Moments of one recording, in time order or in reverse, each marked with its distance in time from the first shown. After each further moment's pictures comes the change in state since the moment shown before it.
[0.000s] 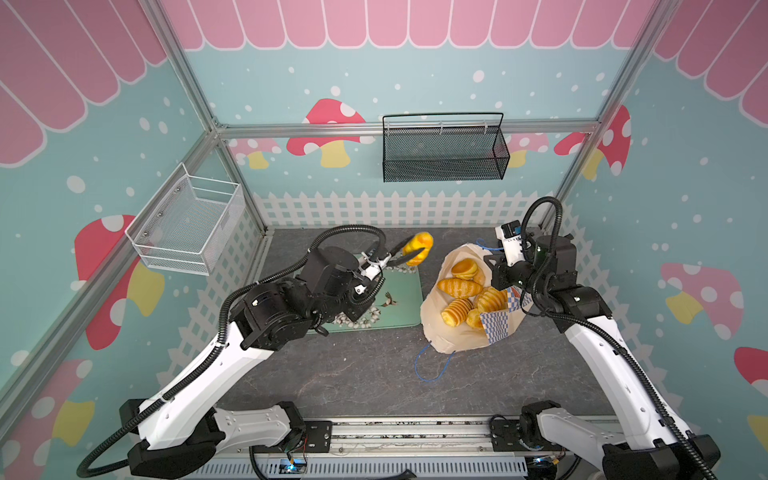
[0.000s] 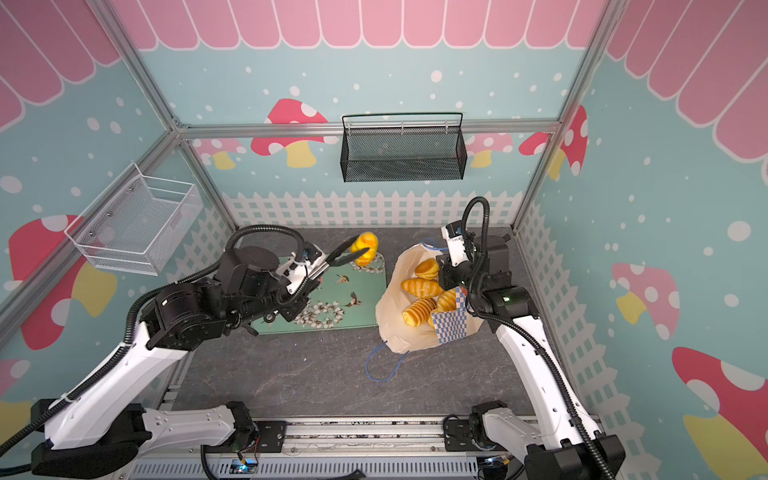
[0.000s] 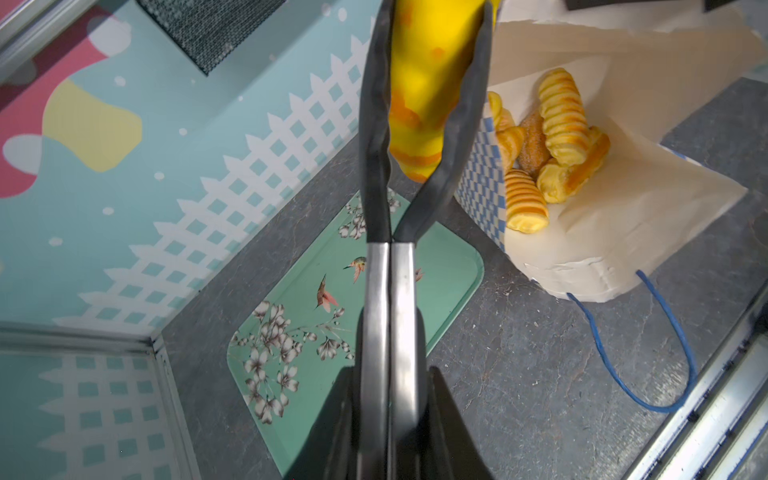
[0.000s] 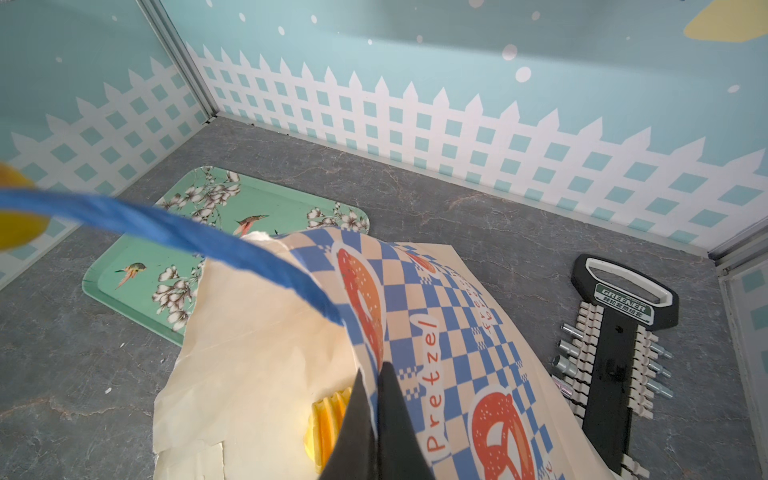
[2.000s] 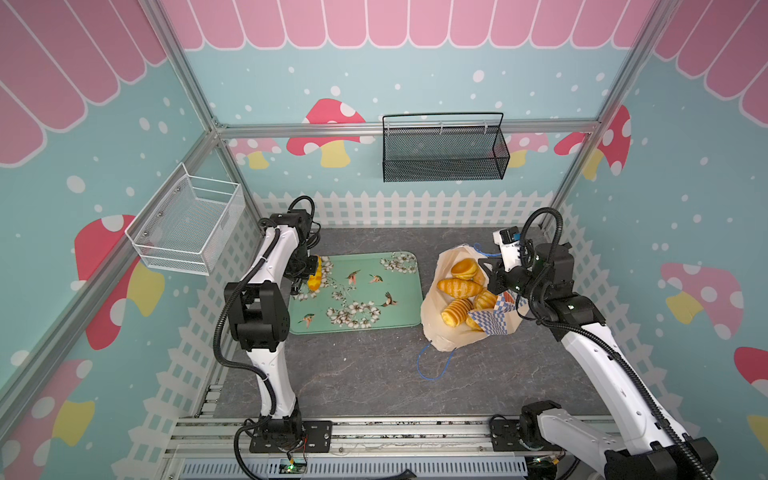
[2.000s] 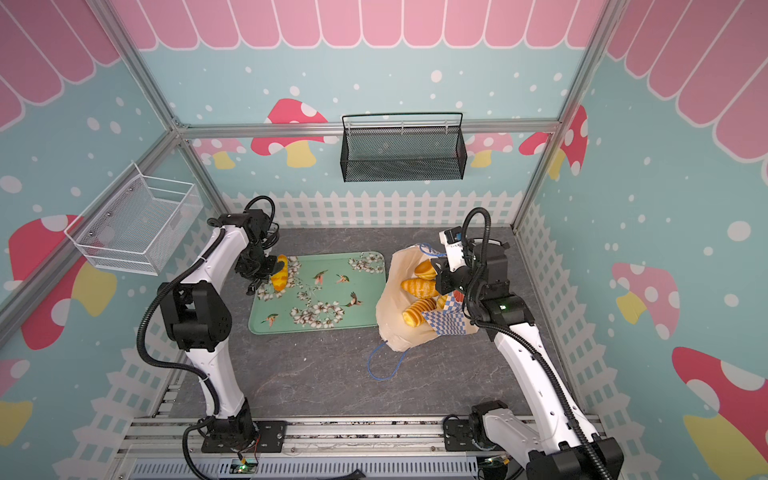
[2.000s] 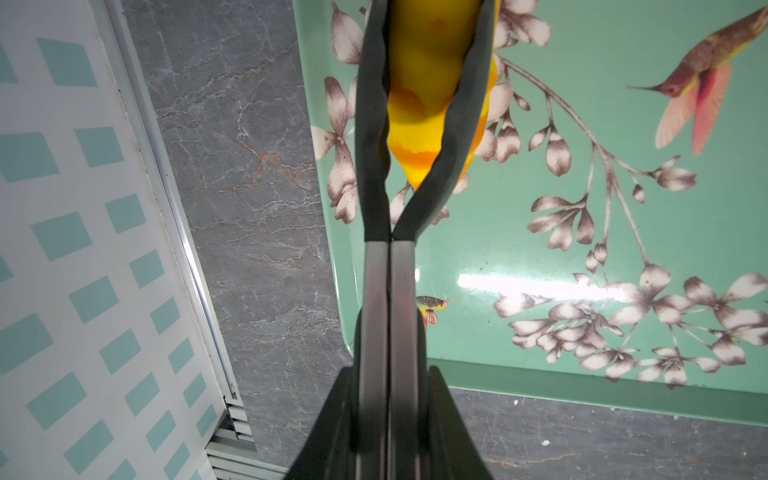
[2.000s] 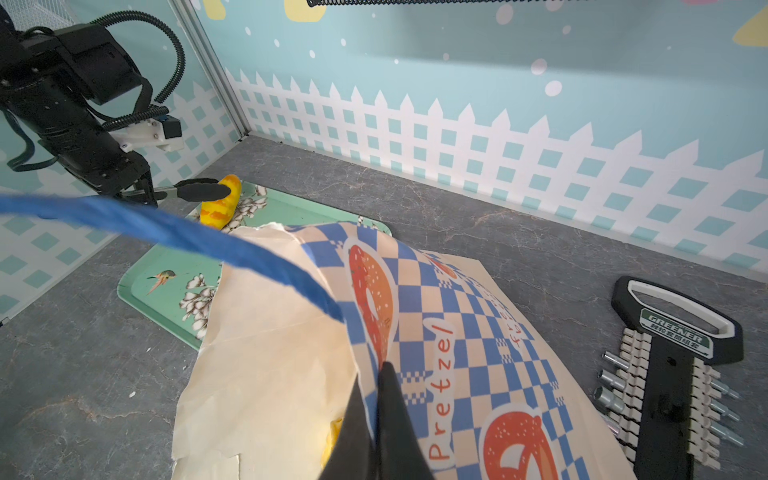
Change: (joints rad) left arm 0.832 0.846 0.285 -0.317 0.130 -0.145; right arm 0.000 -0.039 -0.120 0.148 -0.082 0.031
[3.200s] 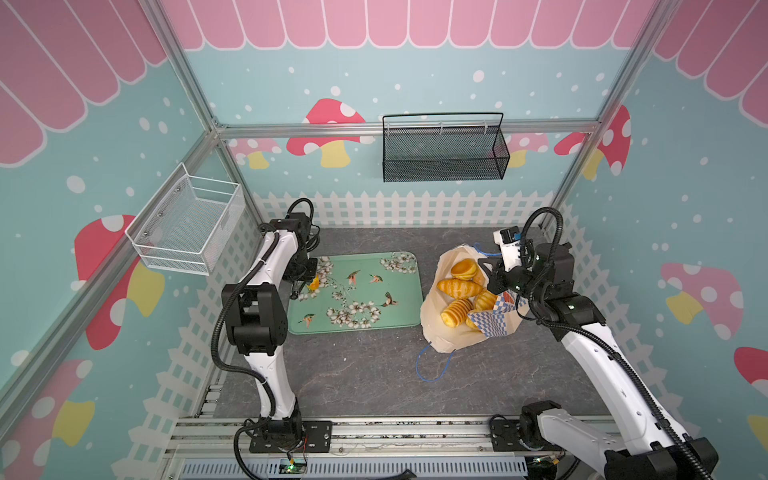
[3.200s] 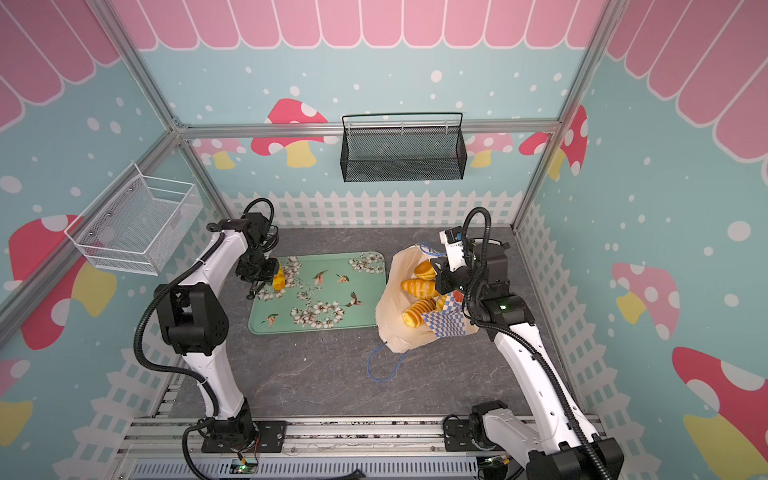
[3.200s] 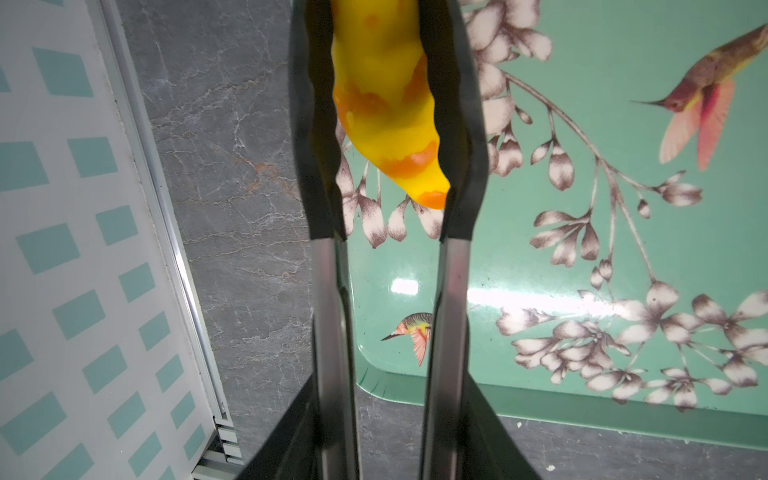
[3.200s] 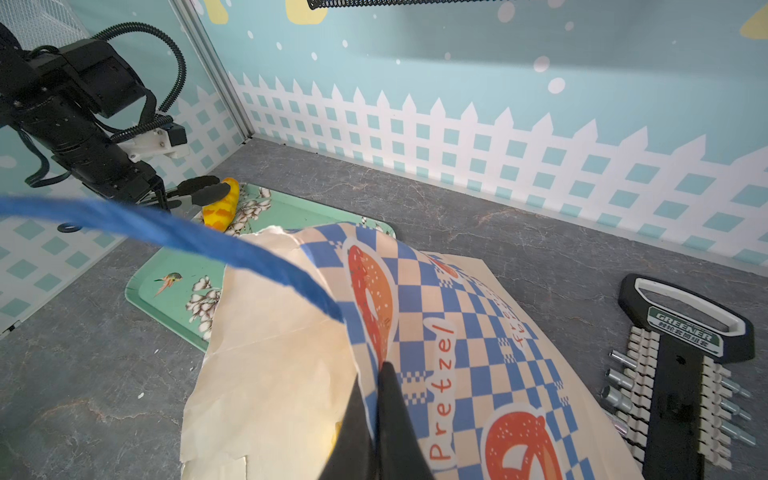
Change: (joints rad) left arm 0.006 -0.050 -0.098 0.102 0.004 0.004; right arm 0.000 0.000 0.004 -0.003 -0.008 0.016
